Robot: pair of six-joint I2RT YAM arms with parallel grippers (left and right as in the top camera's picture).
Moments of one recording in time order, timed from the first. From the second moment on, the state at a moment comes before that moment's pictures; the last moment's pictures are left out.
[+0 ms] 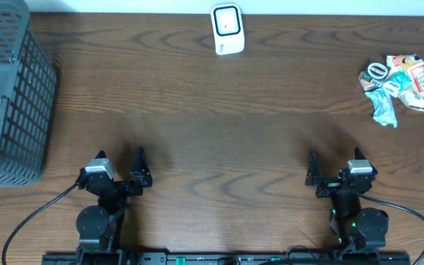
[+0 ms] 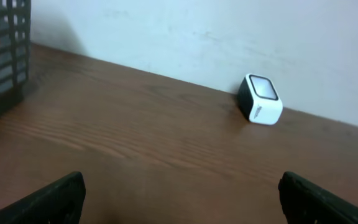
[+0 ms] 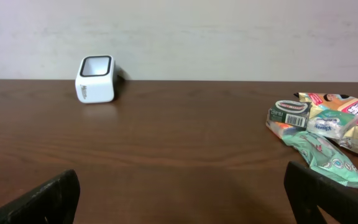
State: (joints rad) left arm -0.04 0.01 0.02 -0.11 0.02 -0.27; right arm 0.04 0.01 0.01 -0.07 -0.03 0.01
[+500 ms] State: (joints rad) left arm -0.04 0.01 0.02 -0.12 0.00 -0.12; right arm 0.04 0.01 0.01 -0.07 -0.03 0.01
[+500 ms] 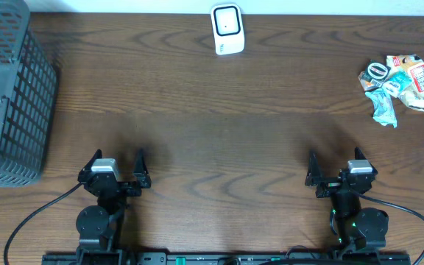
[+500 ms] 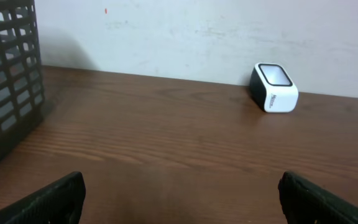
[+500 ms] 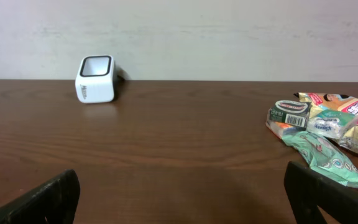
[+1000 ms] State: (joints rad) left arm -0.02 0.01 0.02 -0.12 0.00 -0.08; right arm 0.04 0.01 0.01 -0.07 -0.03 0.01
